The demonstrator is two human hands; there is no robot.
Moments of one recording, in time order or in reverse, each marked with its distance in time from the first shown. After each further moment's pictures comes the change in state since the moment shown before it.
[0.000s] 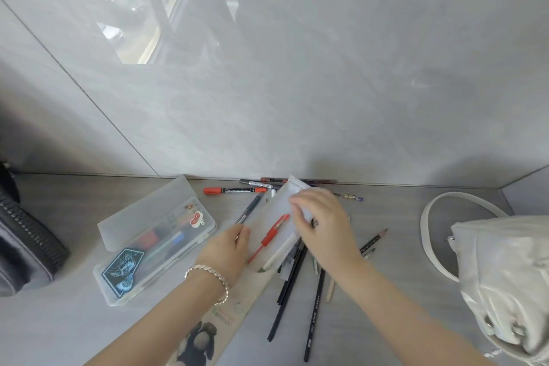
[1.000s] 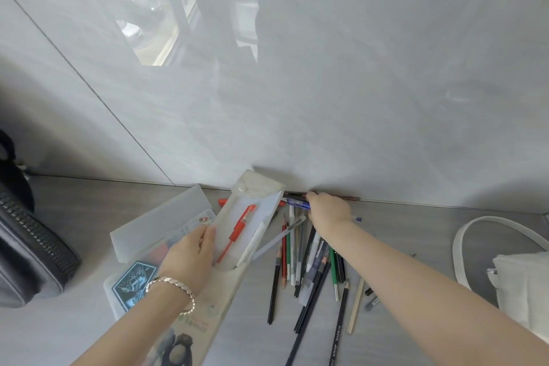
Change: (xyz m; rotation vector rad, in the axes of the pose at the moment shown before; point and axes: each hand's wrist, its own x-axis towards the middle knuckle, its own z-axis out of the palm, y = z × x) left_hand 0.025 -0.040 -0.048 -0.042 0.213 -0.112; right_hand 0.073 0.067 0.069 -0.717 -0.641 0.217
